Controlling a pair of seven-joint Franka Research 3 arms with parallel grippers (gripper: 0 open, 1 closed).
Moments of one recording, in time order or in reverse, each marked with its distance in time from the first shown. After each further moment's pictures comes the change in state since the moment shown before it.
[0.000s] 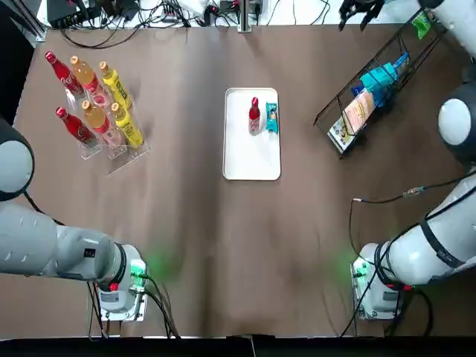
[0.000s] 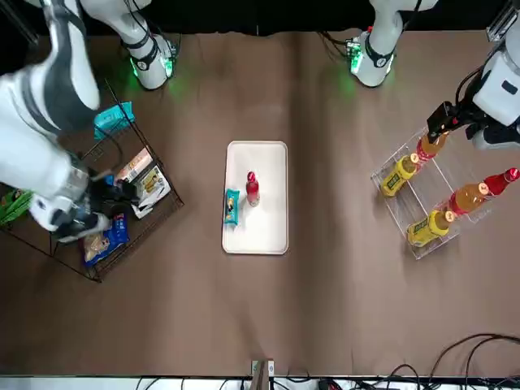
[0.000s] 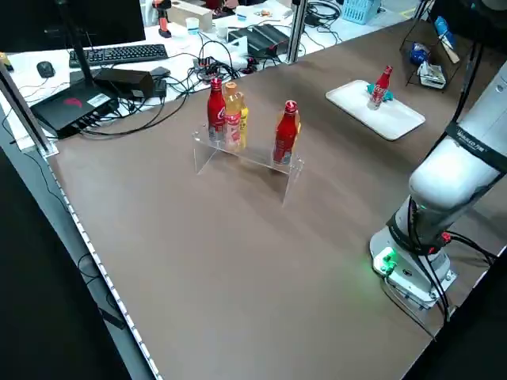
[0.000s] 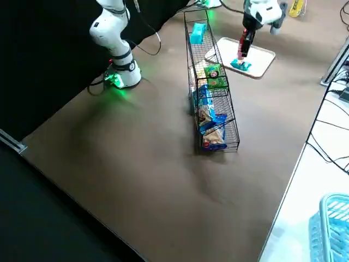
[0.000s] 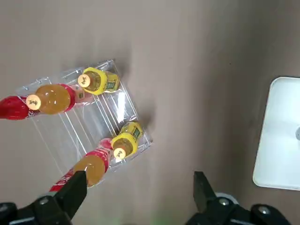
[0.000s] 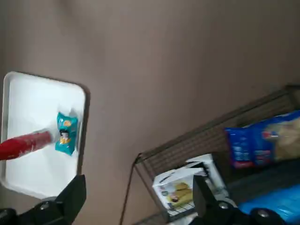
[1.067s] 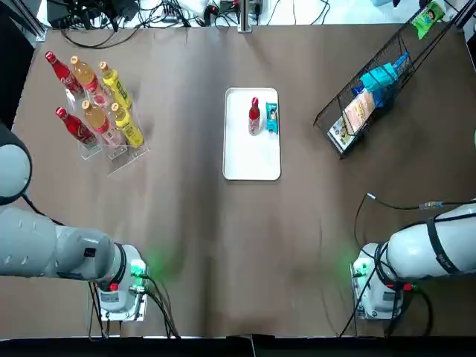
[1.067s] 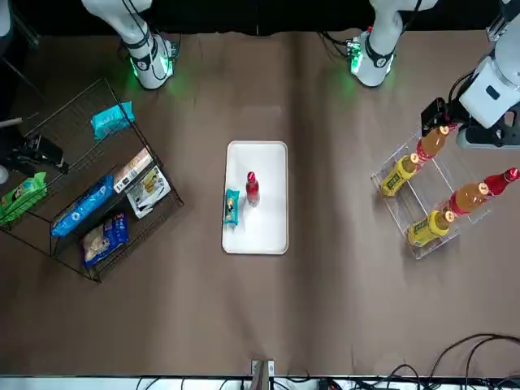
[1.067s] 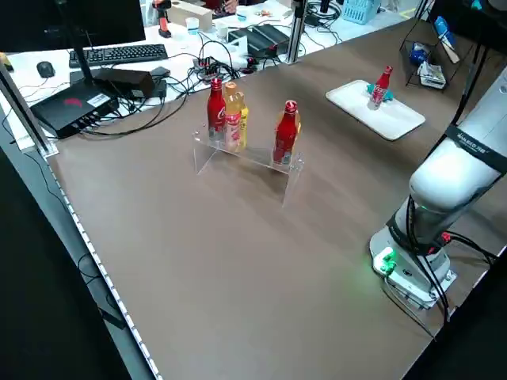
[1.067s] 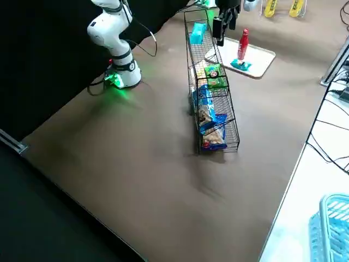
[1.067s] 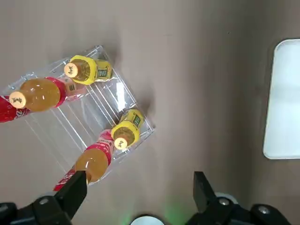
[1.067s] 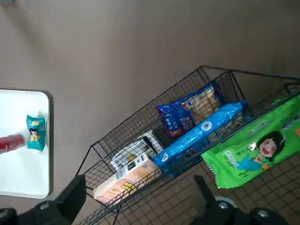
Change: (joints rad) left arm 0.009 -0.023 -0.002 -0.076 -0.017 -0.016 0.128; right arm -0.161 -0.185 -0.008 -0.002 -0.101 -0.137 -0.003
